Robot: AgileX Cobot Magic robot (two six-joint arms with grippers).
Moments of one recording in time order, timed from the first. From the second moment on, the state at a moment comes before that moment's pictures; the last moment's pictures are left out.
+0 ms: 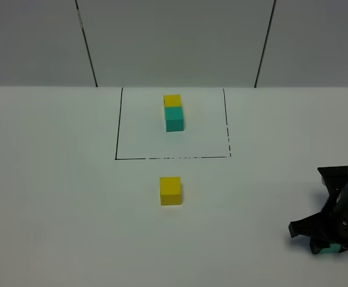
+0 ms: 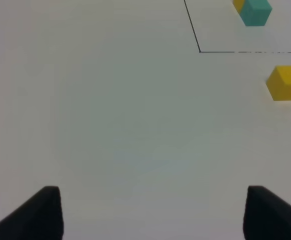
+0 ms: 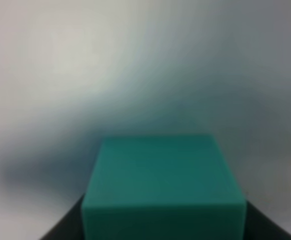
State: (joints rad) left arm -0.03 0.00 -0.50 -0.08 1.04 -0.02; right arm 0.18 1.85 -0.83 0.00 0.59 0.11
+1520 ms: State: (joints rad) left arm -0.03 0.00 -0.50 -0.08 1.04 -0.02; right arm 0.56 2.18 -1.64 -0.14 1.11 -0.89
